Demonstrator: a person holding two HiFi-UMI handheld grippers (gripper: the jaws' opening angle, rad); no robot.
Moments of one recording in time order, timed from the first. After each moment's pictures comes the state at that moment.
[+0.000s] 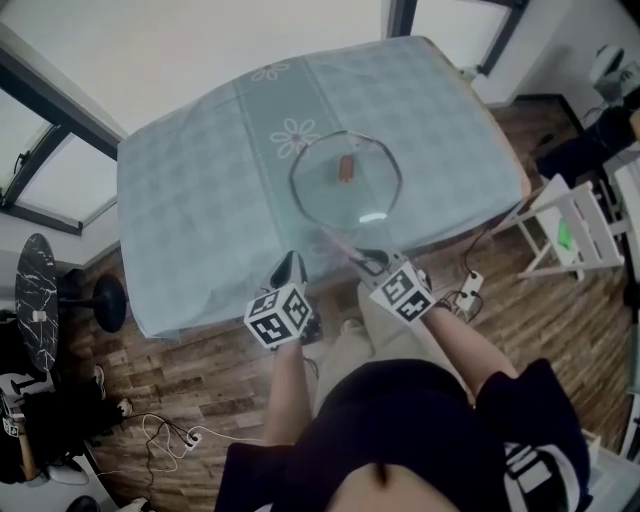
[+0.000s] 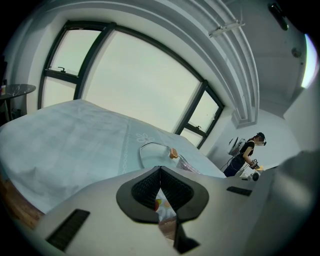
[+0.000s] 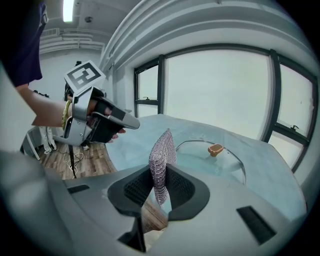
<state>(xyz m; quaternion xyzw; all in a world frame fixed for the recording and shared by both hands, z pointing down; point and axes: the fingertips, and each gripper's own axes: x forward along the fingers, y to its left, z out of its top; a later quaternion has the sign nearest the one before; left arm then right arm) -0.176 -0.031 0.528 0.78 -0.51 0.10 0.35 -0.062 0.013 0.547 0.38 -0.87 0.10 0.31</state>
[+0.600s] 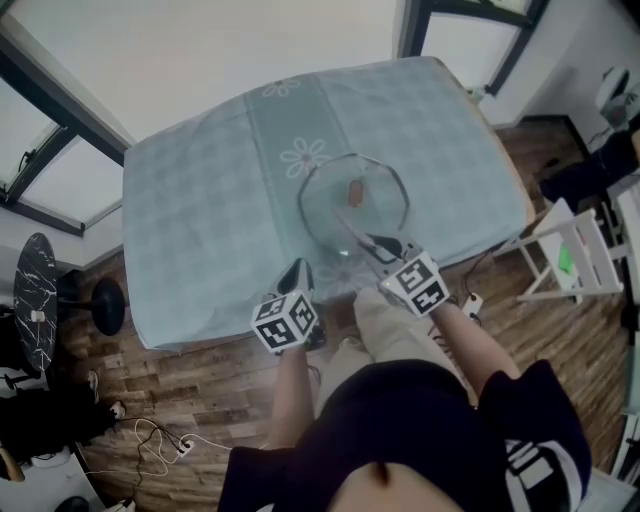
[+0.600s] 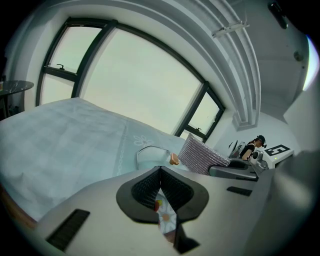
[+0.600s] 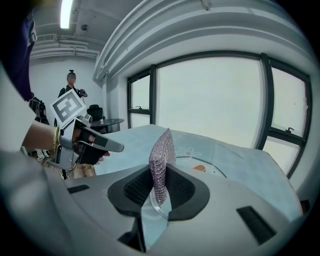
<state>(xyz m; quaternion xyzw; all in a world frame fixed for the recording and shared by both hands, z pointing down) -0.160 -0.068 0.525 0.78 -0.51 0.09 0.36 -0.031 -0.064 0.494 0.41 -0.87 0.09 0.26</state>
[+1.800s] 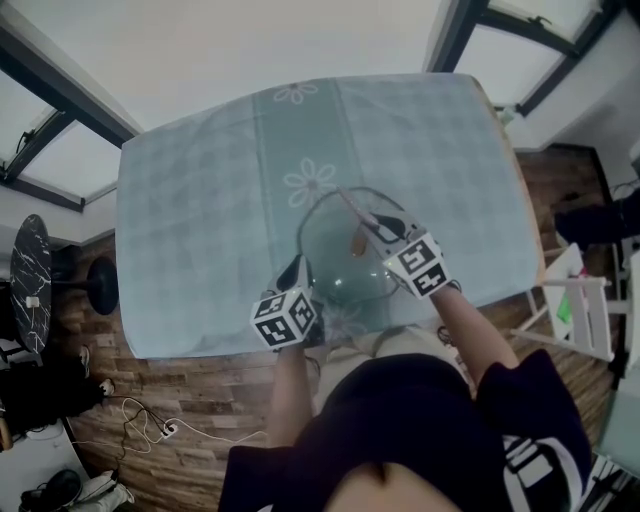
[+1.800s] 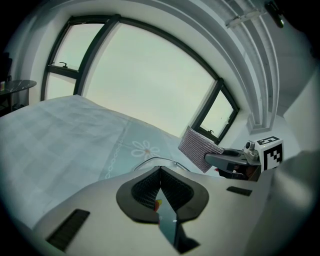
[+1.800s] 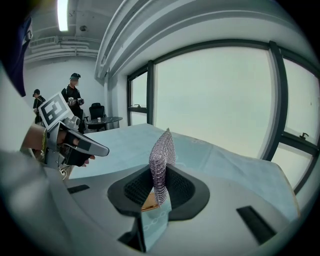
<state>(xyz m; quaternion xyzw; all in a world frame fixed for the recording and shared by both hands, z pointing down) -0.124 -0.195 0.543 0.74 -0.54 0.09 0.38 0.013 -0.243 0.505 0.38 -0.88 0.08 0.27</state>
